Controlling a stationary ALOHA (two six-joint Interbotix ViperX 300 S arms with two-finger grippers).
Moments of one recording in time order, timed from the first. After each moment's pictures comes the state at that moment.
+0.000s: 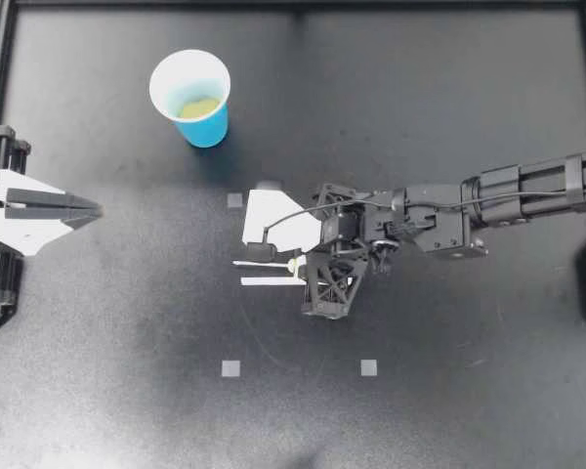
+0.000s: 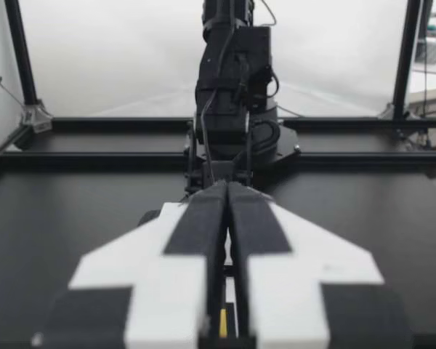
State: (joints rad) left arm 0.02 -0.95 1.29 0.00 -0.42 0.01; right arm -0.05 0.35 0.38 -0.03 0.45 0.07
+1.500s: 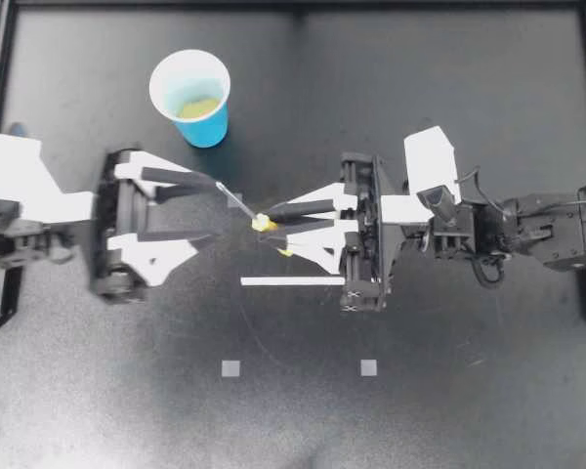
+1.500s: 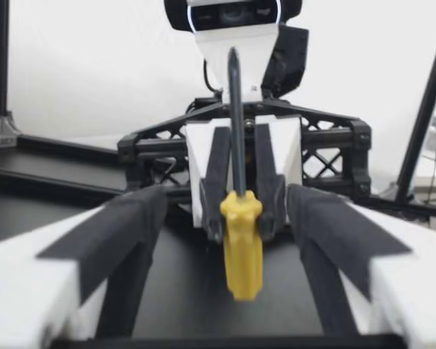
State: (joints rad) left arm 0.02 -0.17 1.12 -0.05 -1.15 -0.15; right arm -0.02 0.08 0.77 -0.01 -0.89 0.23
